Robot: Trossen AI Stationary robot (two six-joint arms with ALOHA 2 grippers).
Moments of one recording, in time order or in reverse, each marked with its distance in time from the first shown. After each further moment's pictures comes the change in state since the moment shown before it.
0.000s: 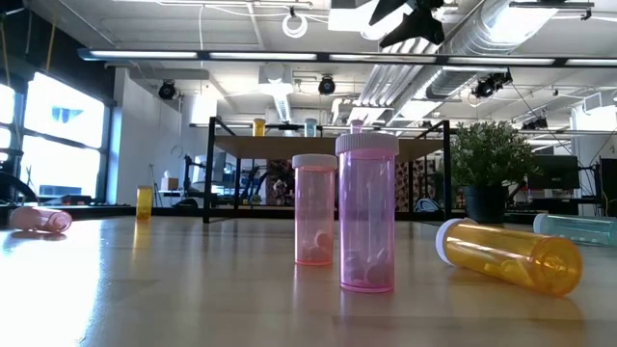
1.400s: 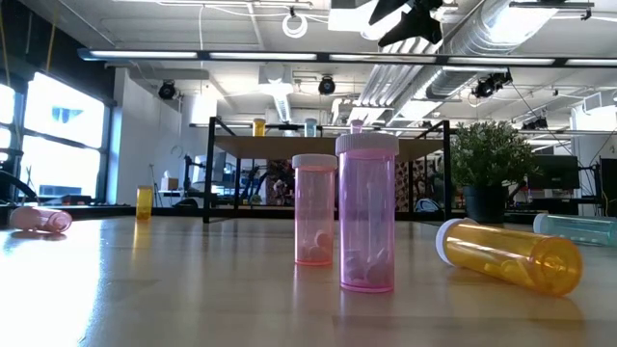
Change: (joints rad) left arm -0.042 0.550 0.000 0.170 -0.242 -0.272; right arm 0.000 0.001 0.000 0.009 0.000 -0.061
